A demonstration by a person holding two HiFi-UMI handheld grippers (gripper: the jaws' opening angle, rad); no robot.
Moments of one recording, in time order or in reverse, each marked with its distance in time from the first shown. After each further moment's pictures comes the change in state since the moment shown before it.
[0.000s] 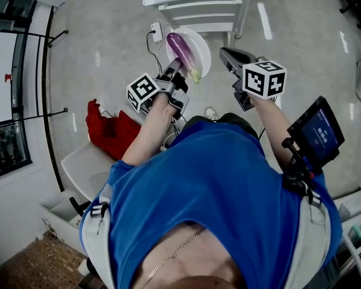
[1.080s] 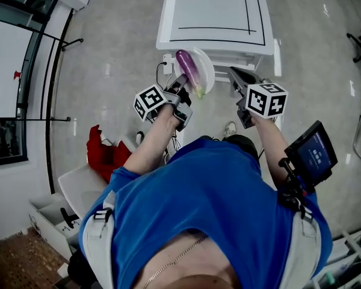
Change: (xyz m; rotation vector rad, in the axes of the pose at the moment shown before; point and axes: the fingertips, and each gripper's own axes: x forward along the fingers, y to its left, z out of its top) left arm -0.006 0.011 0.000 0.031 -0.039 0.039; right arm -0.008 -0.006 -0.002 -0.015 -0.030 0.001
